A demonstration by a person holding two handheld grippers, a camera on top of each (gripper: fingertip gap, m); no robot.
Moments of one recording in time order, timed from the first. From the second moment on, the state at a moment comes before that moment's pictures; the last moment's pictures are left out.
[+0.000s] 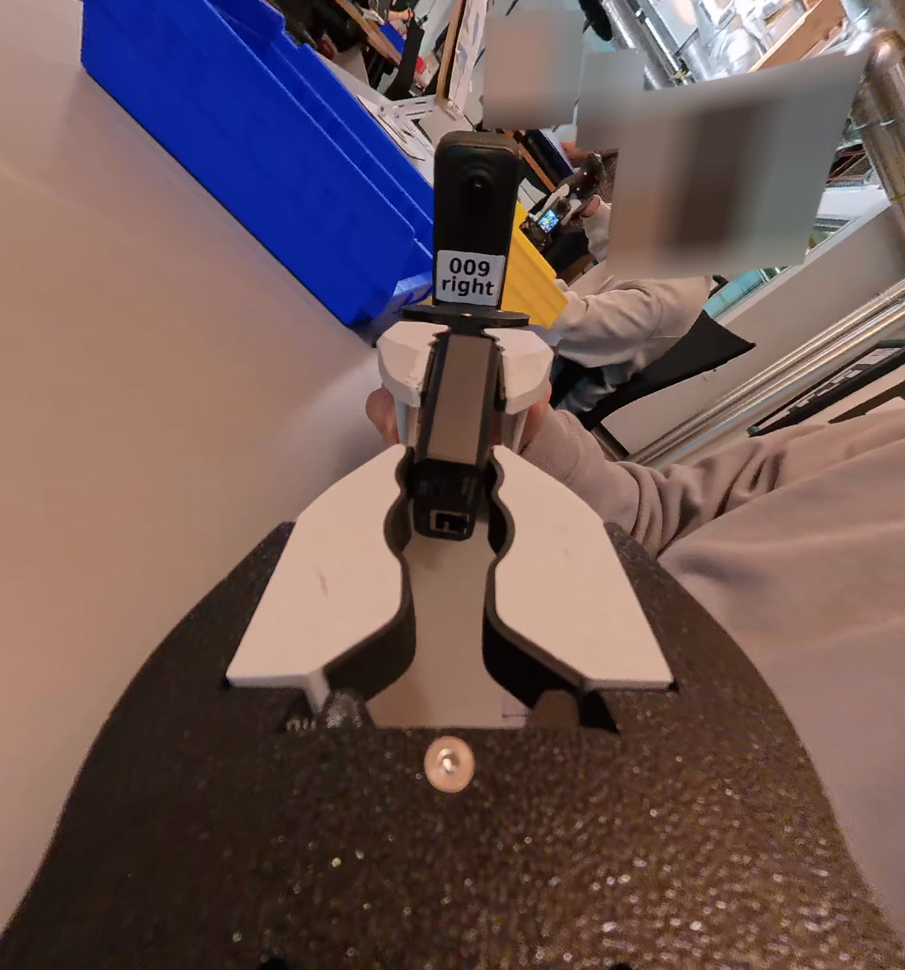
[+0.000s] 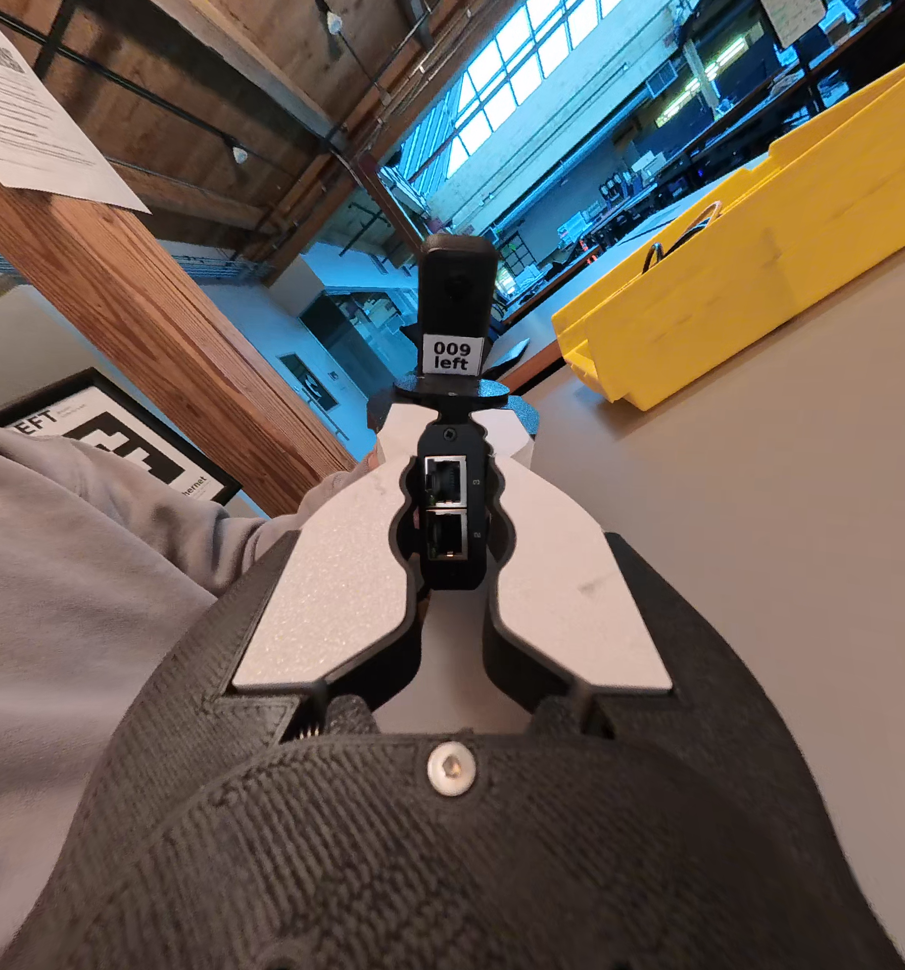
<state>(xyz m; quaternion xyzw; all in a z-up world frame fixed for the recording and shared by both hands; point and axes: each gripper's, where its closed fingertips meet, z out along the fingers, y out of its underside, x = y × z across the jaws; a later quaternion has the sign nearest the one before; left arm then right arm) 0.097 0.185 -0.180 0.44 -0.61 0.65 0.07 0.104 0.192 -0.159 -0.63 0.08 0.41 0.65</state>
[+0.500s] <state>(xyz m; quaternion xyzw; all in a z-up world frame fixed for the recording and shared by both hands) 0.087 0.177 -0.180 0.47 -0.63 0.56 0.28 0.088 0.191 -0.193 -0.75 -0.22 -0.05 0.62</state>
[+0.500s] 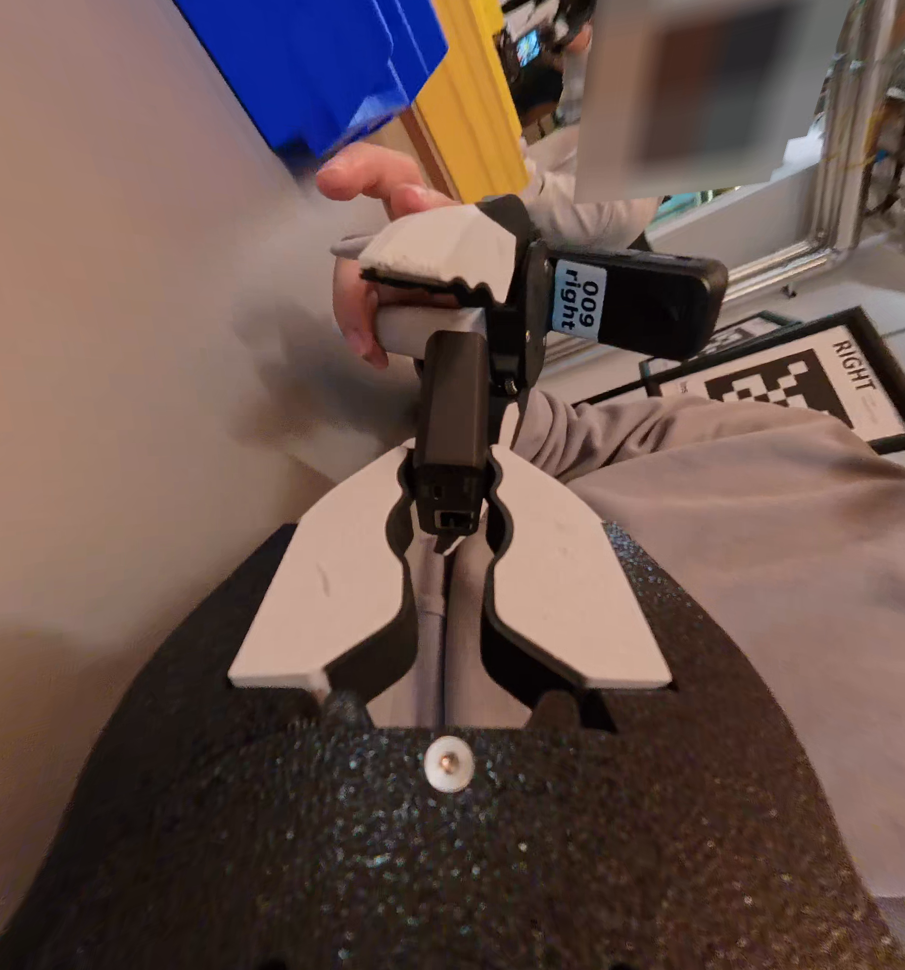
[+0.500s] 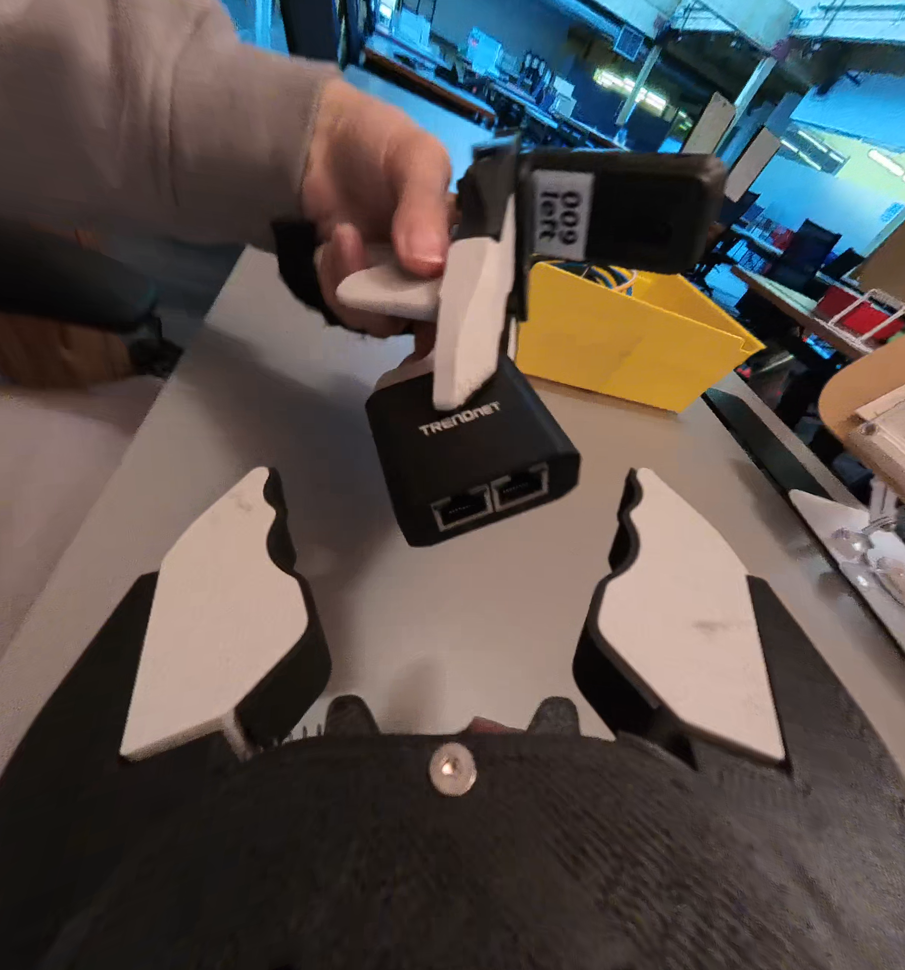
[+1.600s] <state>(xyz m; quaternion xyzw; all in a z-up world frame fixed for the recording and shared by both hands) 0.126 0.442 -0.138 0.68 -0.62 0.29 -0.28 0.158 0.168 -0.168 -0.67 -0.02 -0.01 0.74</state>
